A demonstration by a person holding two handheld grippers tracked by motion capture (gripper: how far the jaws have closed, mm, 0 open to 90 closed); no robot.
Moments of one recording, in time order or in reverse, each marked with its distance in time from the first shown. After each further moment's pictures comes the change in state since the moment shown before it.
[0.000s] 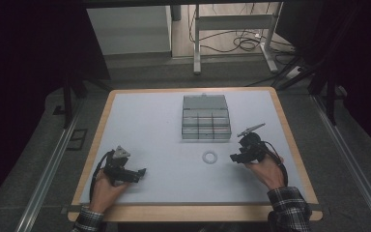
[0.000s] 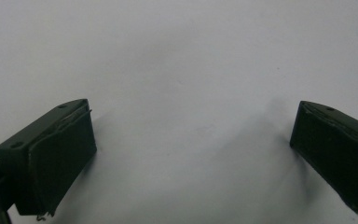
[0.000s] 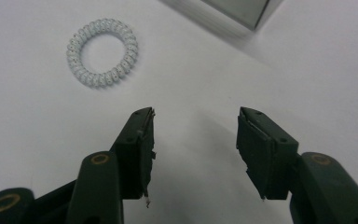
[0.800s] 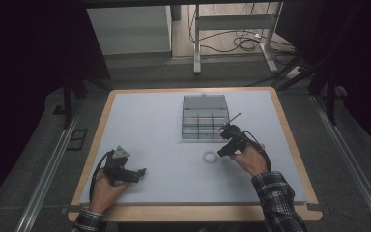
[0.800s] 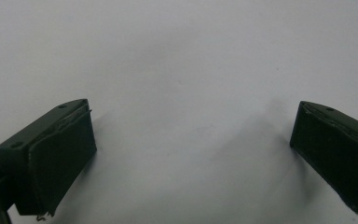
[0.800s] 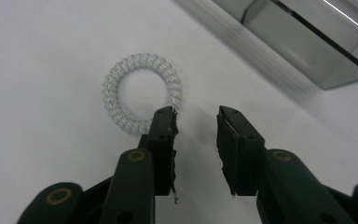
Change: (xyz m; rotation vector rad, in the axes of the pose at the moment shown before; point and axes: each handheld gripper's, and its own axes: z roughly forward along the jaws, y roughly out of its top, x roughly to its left) left arm 0.001 0.000 0.000 -0.002 -0.005 -0.003; right arm 0.021 0.052 0.029 0.147 0.065 -0.066
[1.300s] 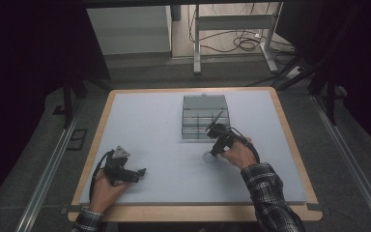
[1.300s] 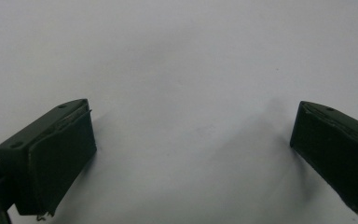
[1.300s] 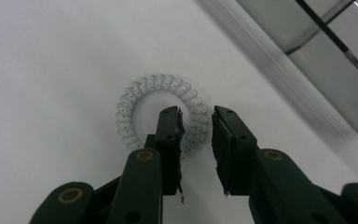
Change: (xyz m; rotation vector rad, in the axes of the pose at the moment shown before) left arm 0.000 0.000 0.000 -0.002 -0.002 -0.003; right arm 0.017 0.033 0.021 0.145 -0.018 -0.079
